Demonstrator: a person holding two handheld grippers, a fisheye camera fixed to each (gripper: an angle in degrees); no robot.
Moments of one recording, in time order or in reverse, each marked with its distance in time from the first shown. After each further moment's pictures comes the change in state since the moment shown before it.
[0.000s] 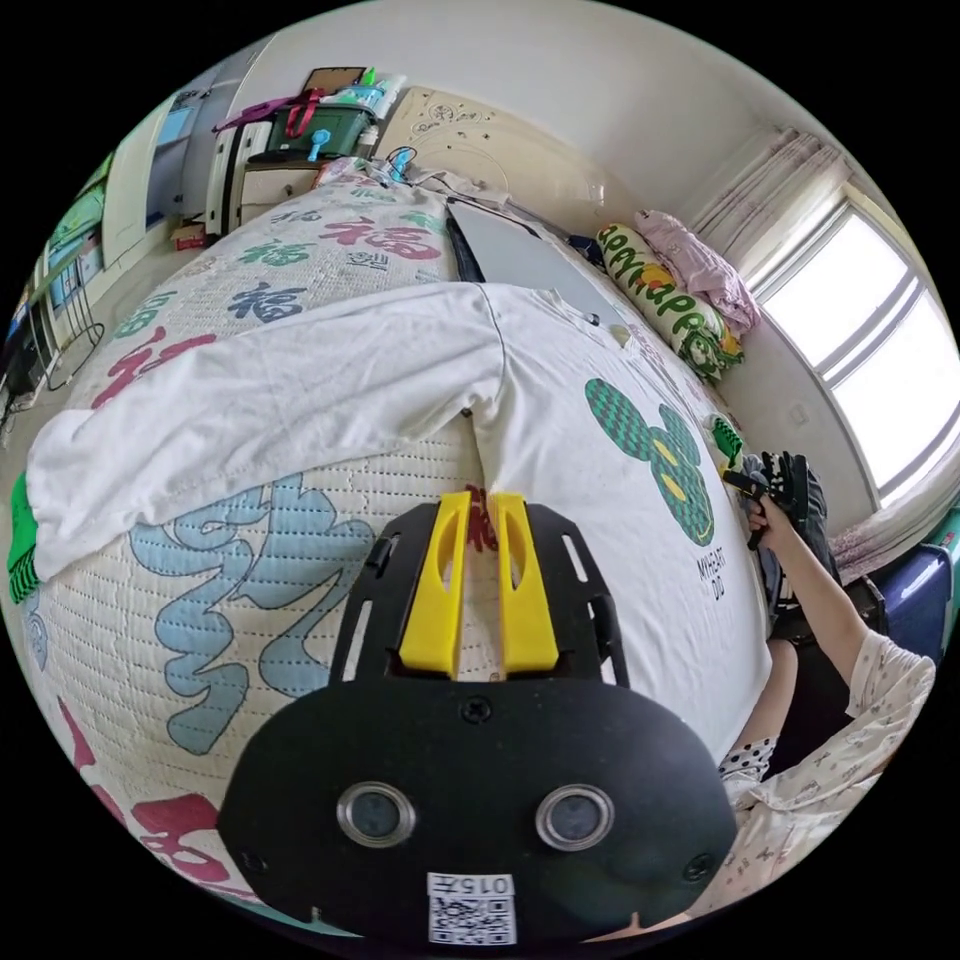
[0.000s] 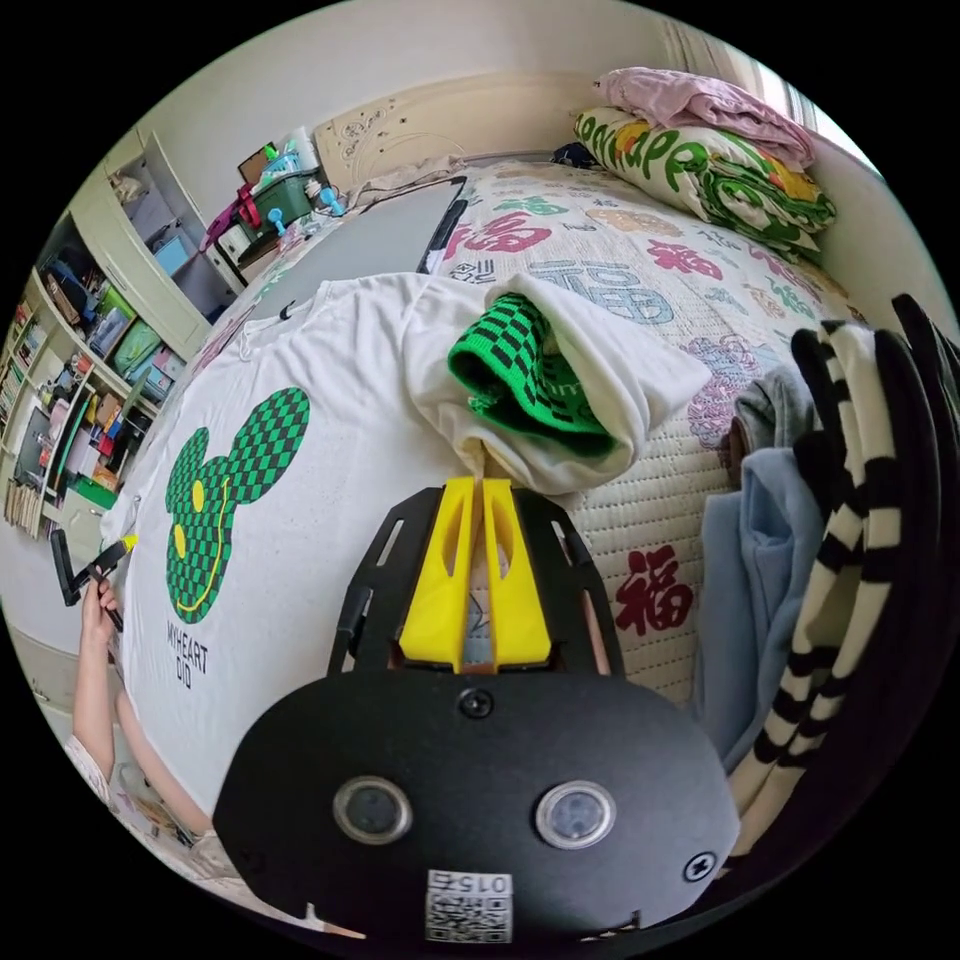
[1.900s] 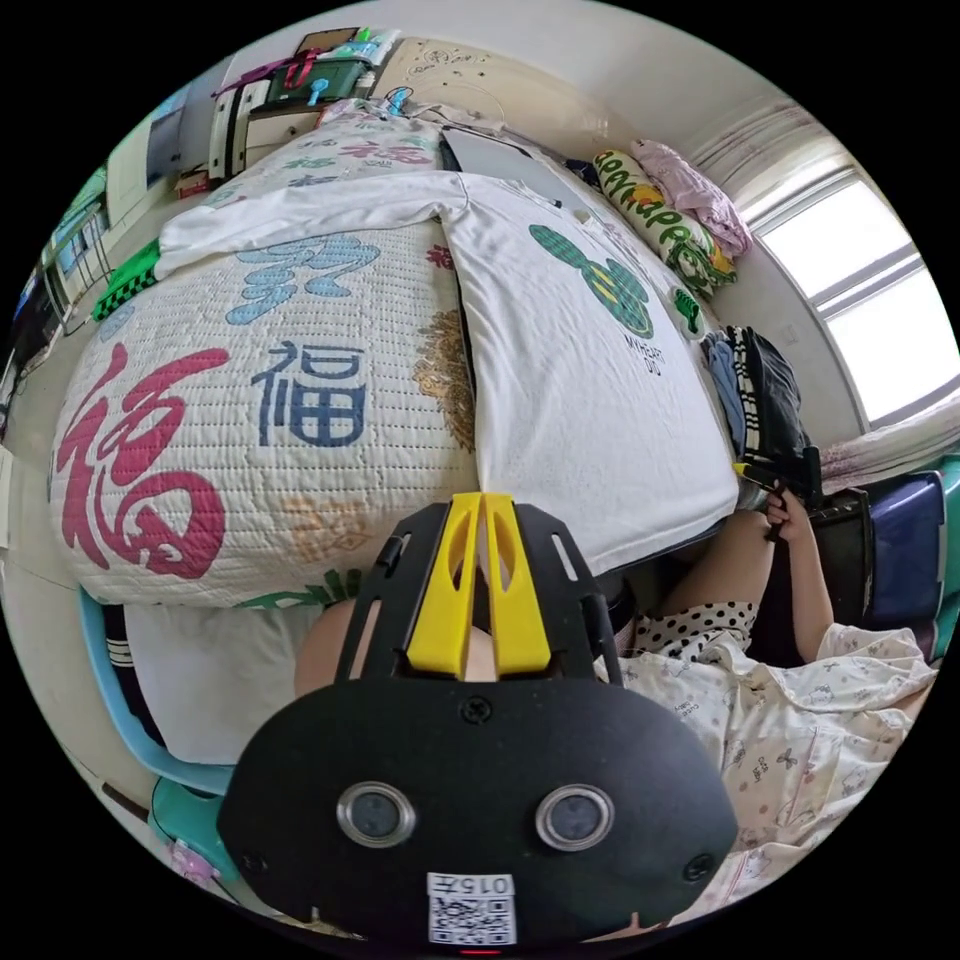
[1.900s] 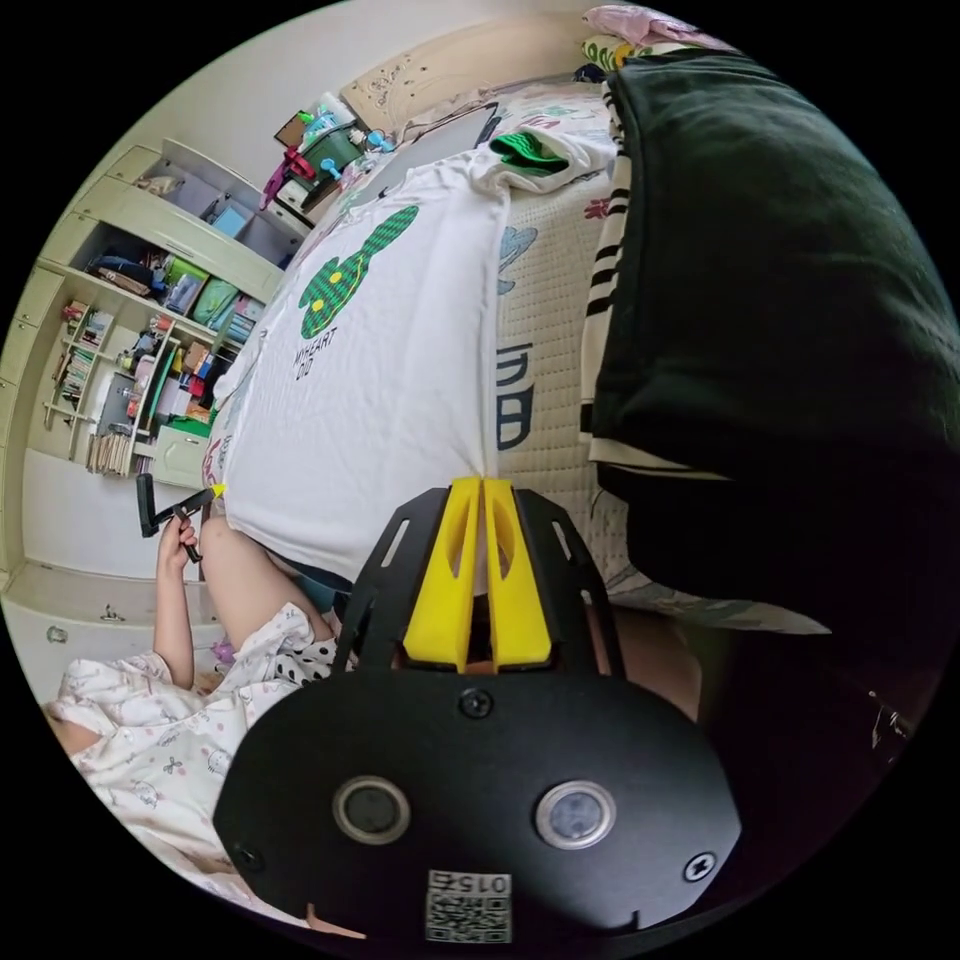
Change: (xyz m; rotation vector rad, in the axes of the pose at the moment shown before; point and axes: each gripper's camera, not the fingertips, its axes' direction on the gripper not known) left arm 0.030 0.201 -0.277 -0.277 -0.008 0.008; right arm -0.198 0.535 -0.133 -0.270 -0.243 -0.011
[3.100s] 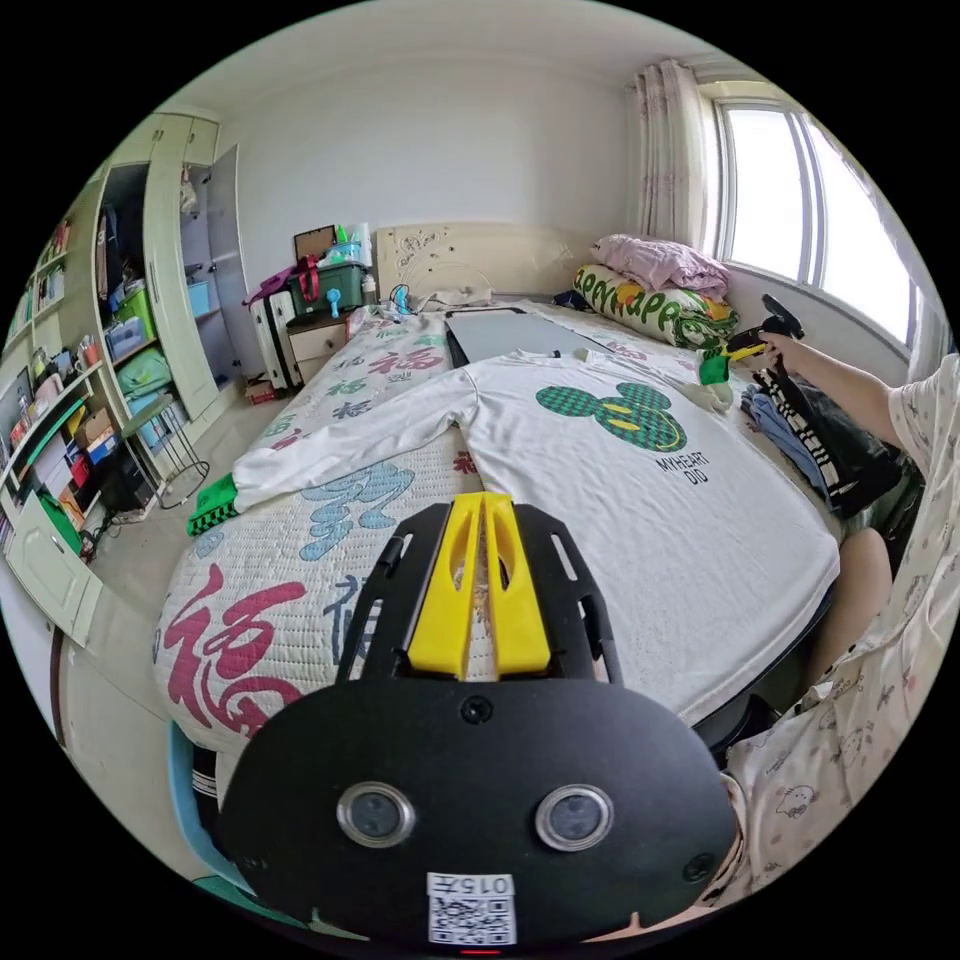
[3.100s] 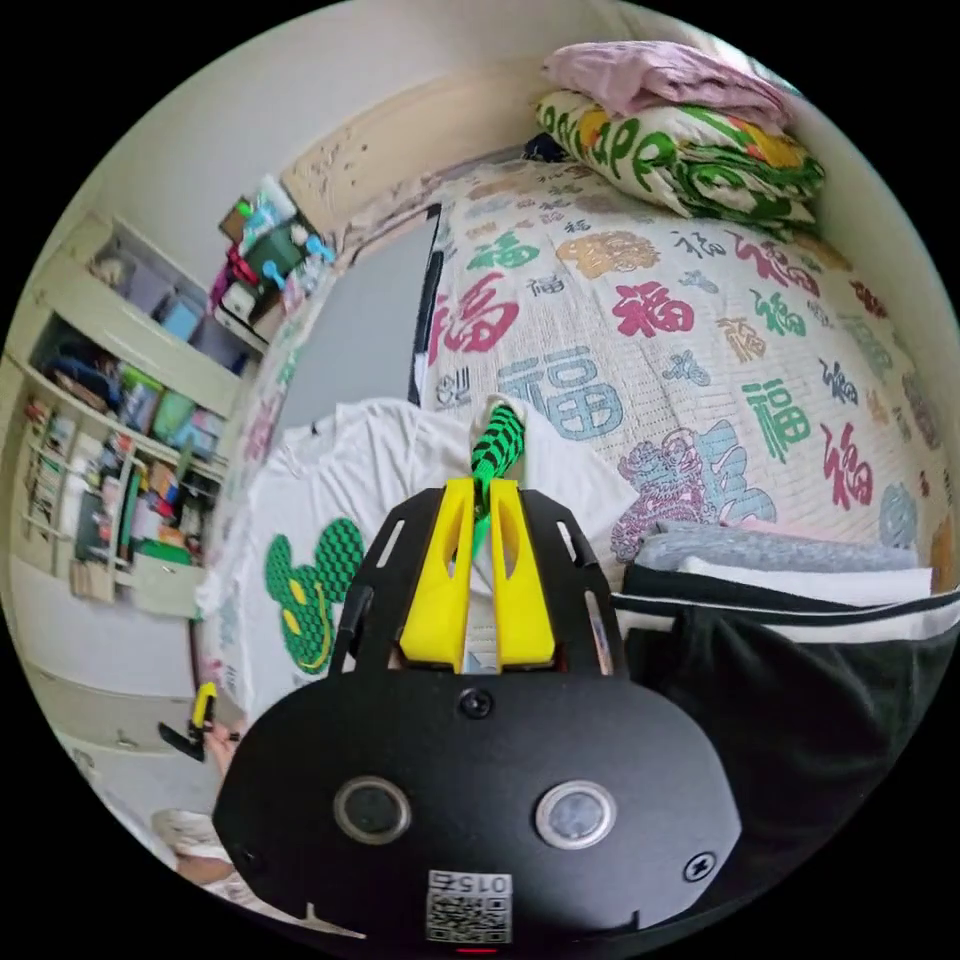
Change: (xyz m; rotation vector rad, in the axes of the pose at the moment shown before) left arm 0.191 0.099 -0.164 0.534 -0.346 0.226; right arm -0.149 -0.599 -0.277 0.341 -0.082 0.214
